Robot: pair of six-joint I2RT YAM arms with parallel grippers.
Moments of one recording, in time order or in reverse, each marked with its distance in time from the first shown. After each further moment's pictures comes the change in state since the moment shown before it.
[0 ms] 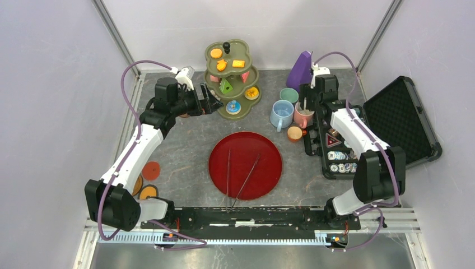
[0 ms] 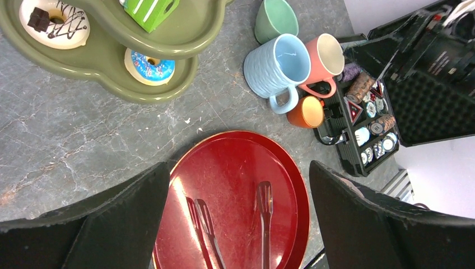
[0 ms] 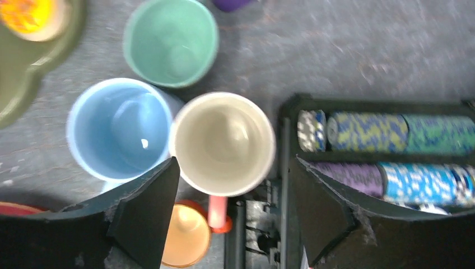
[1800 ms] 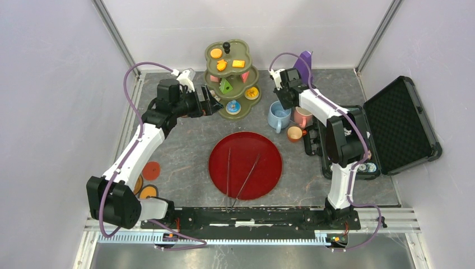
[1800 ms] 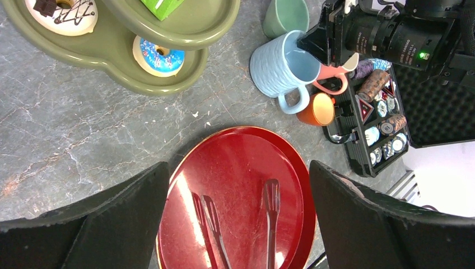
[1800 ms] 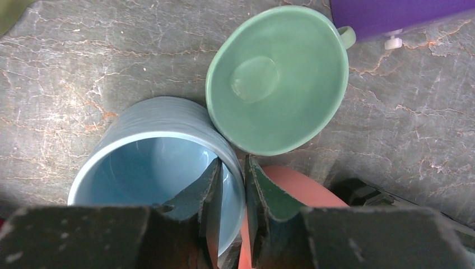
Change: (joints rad) left arm 0.000 0.021 -0.018 0.000 -0.019 0.000; right arm 0.165 0.473 0.421 -0.187 -0.035 -0.309
